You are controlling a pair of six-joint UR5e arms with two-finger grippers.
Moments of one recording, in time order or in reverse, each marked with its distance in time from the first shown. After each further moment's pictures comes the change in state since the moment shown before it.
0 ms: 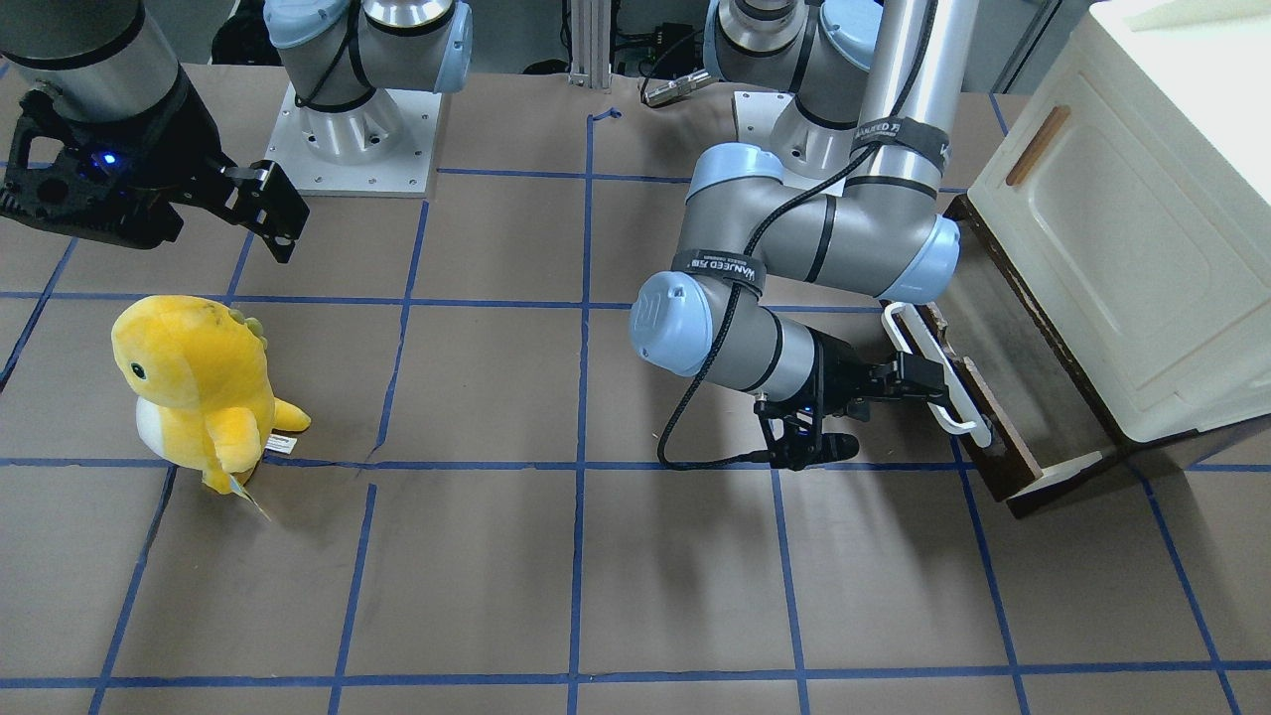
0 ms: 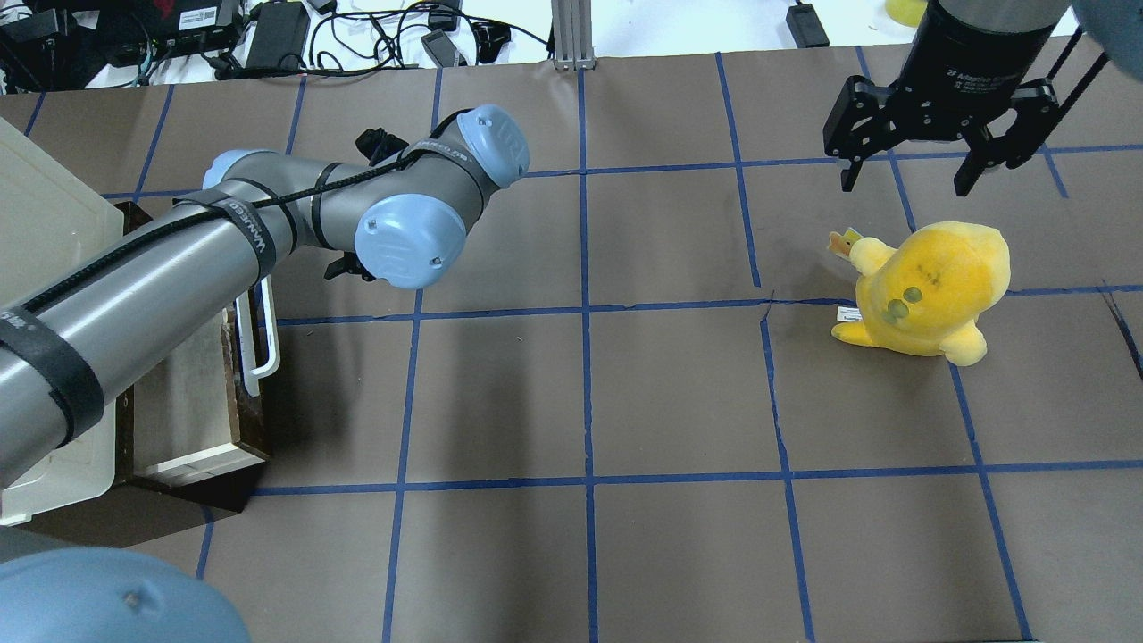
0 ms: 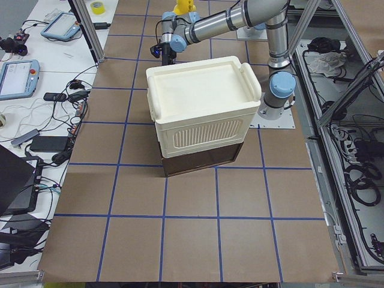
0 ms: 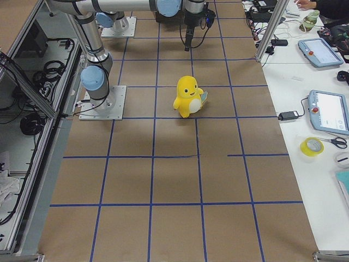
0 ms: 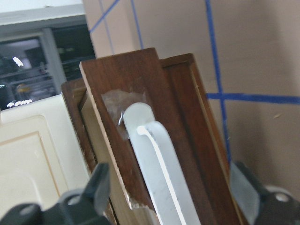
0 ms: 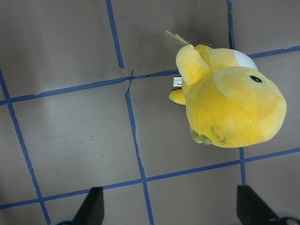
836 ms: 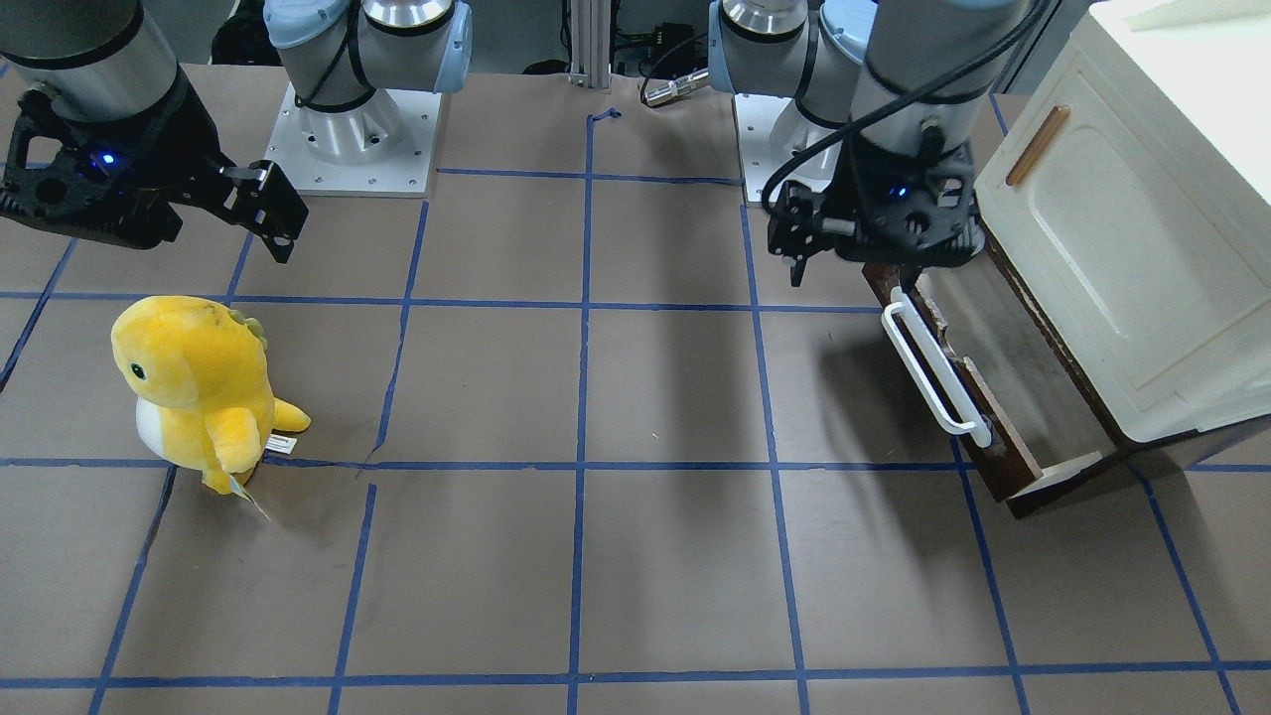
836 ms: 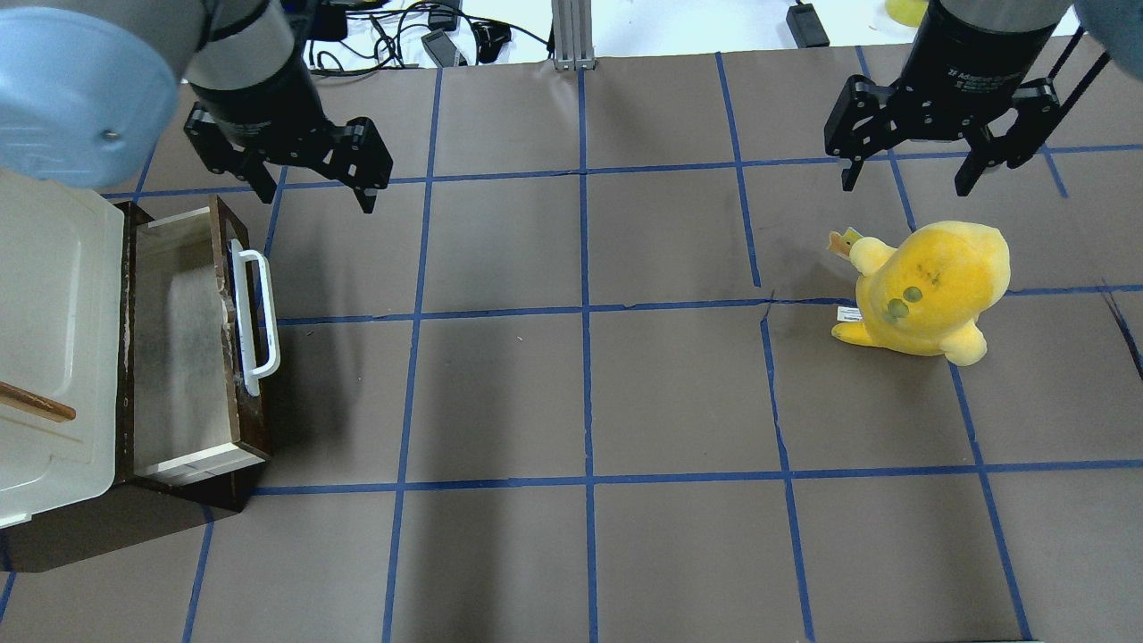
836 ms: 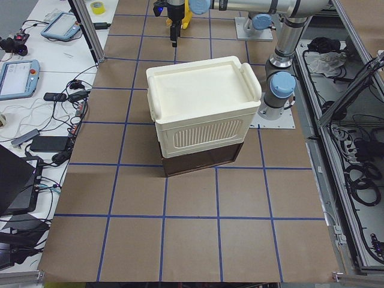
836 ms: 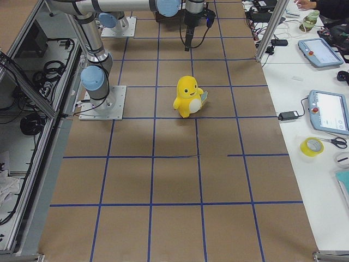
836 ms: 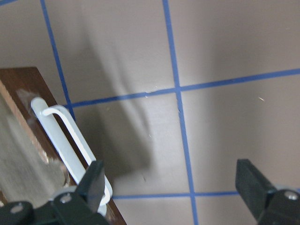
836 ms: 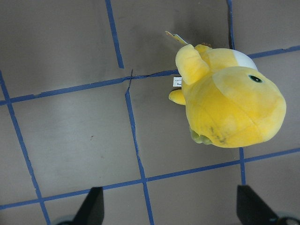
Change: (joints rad) left arm 0.206 0.389 0.132 -0.164 -0.838 0.264; right arm -0.001 0.000 0.000 0.000 0.000 0.000
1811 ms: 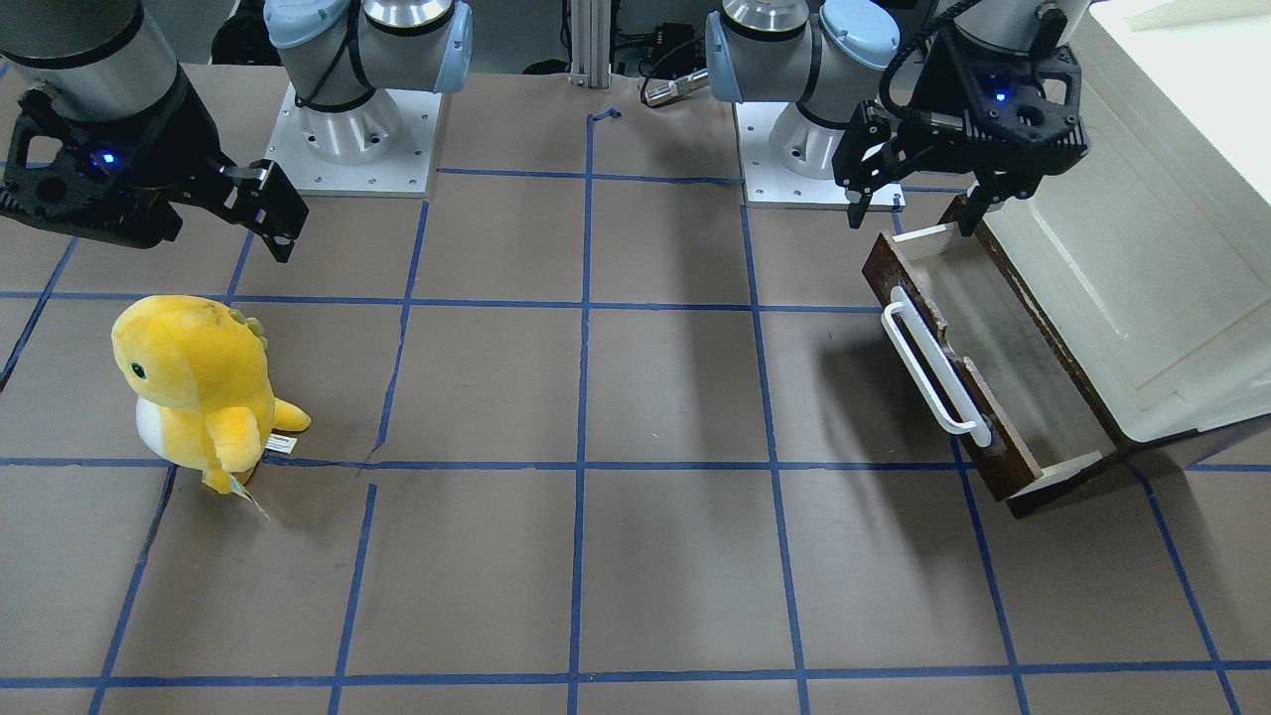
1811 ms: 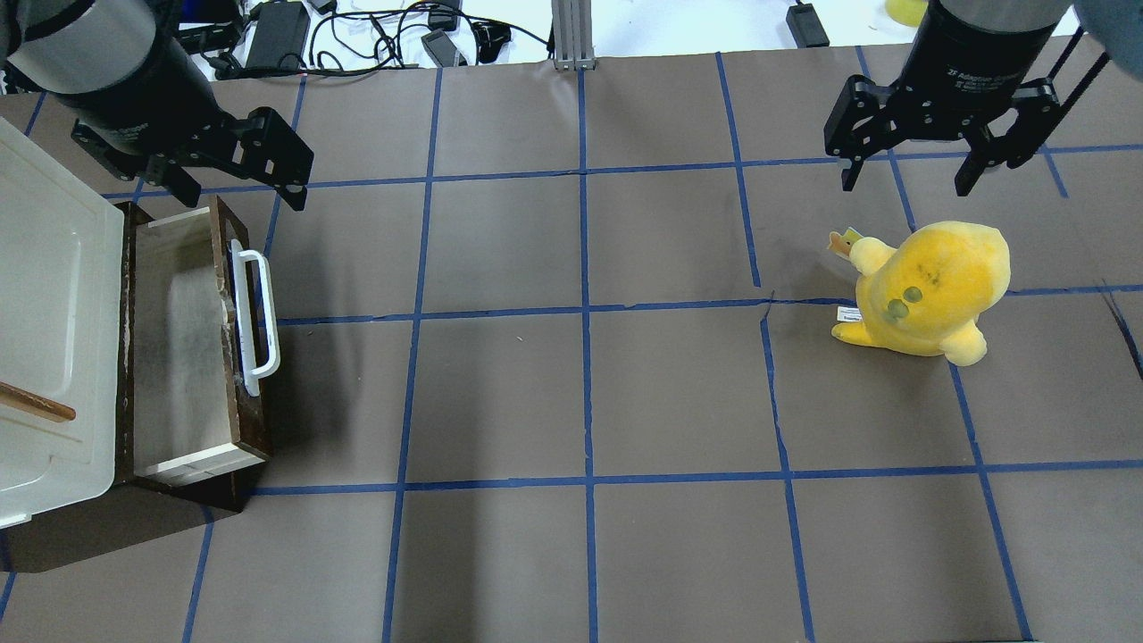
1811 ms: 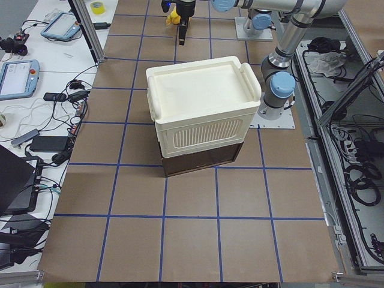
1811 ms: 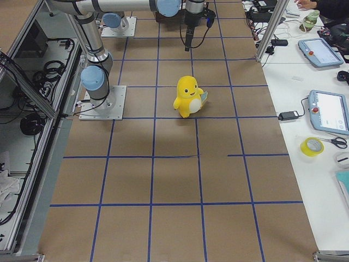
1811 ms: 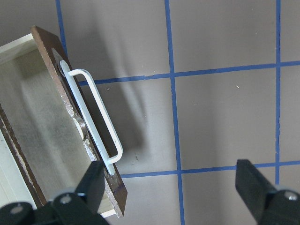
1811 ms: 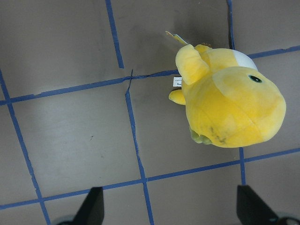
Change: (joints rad) left arm 0.082 0.098 -0.045 0.011 -0.040 0.066; right arm 0.000 0.000 0.000 0.000 0.000 0.000
